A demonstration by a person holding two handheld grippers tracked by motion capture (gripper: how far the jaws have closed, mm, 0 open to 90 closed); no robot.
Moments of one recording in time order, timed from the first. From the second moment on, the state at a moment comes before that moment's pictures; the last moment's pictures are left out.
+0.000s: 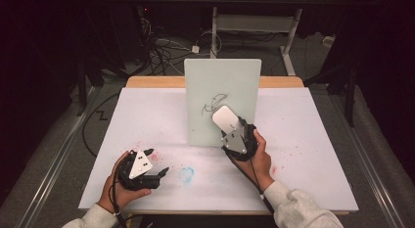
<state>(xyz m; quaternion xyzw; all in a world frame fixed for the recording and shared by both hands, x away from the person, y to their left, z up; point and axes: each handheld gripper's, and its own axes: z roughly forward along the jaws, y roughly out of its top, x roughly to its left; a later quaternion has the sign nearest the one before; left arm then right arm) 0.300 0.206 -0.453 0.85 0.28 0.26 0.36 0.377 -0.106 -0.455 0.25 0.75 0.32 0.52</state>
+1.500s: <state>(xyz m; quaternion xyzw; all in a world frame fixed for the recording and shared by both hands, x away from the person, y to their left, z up) 0.301 0.206 -0.454 0.85 0.28 0.26 0.36 0.393 -0.081 -0.415 0.25 0.74 0.33 0.53</state>
